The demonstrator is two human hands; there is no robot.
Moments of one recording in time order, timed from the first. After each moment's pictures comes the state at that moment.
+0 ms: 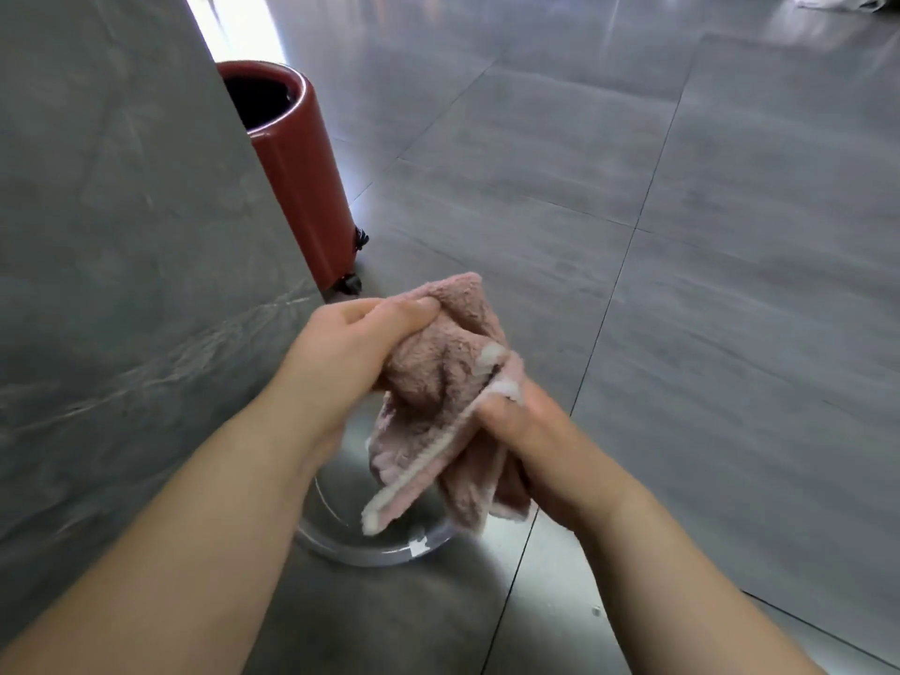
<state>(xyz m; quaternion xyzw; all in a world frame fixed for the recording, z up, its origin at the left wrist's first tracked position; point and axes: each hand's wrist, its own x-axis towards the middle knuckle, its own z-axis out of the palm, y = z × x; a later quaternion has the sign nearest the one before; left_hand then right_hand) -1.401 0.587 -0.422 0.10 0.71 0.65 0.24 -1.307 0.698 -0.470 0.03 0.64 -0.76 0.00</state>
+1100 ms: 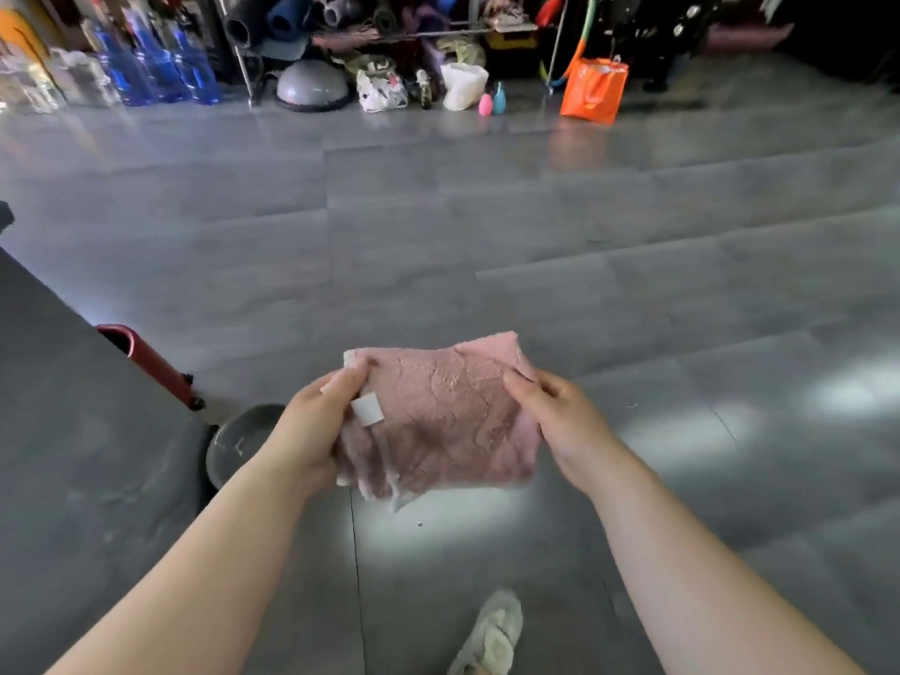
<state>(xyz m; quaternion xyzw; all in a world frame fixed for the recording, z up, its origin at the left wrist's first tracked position) -1.006 0.463 0.065 0.21 0.63 0.53 0.53 -0.816 0.536 0.066 0.46 0.56 -0.63 -0.28</state>
